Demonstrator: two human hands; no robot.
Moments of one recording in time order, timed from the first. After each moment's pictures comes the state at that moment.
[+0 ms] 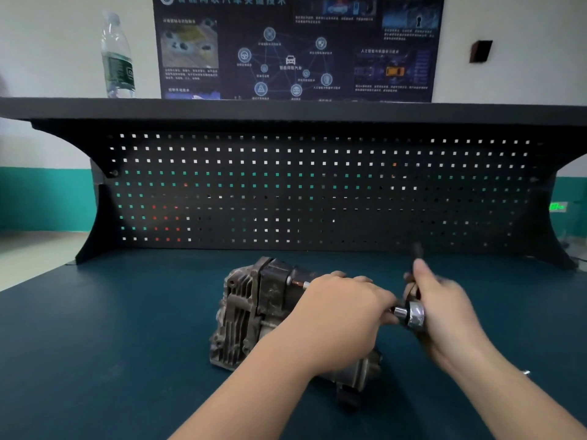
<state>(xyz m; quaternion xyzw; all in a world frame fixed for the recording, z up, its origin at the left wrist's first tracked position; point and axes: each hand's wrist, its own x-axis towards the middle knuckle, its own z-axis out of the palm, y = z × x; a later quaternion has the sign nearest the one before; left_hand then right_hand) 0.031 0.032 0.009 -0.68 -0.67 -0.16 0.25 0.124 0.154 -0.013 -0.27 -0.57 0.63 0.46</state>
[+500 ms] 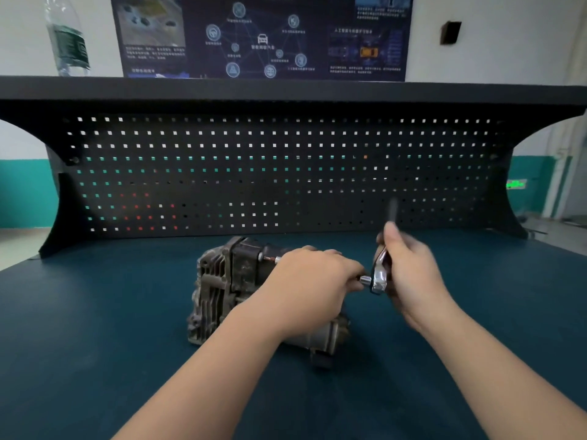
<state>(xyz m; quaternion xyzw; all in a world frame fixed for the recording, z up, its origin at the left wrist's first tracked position) 0.033 0.031 0.011 -0.66 -0.71 -0.12 0.22 0.132 0.157 -0.010 -0.22 -0.60 0.59 0.49</state>
